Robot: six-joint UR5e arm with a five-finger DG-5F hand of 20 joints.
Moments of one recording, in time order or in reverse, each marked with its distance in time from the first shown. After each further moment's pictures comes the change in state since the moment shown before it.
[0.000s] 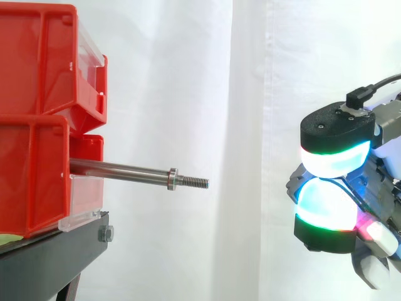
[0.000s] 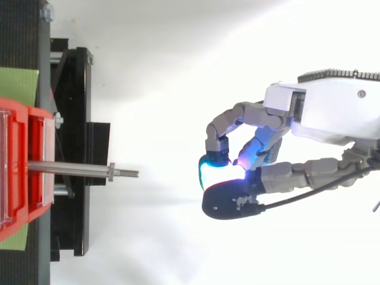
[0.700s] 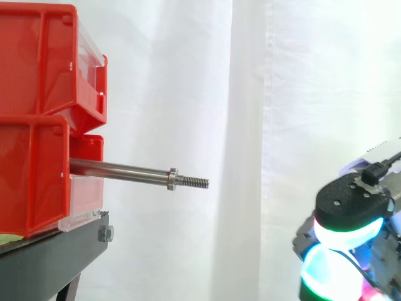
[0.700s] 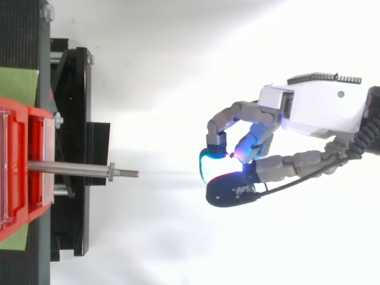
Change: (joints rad) arm -0.012 -0.001 -0.150 0.196 -0.010 -0.002
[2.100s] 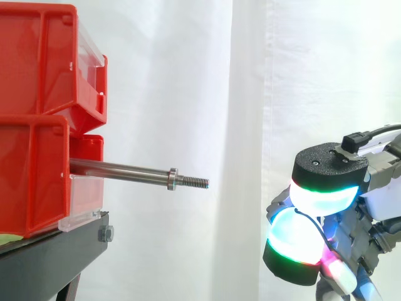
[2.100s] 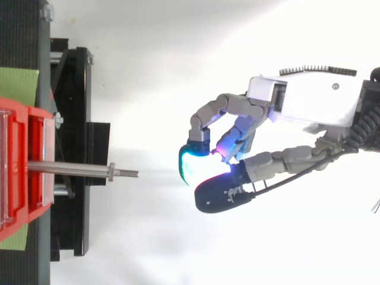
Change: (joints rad) arm -0.006 0.000 -0.012 0.113 0.004 -0.001
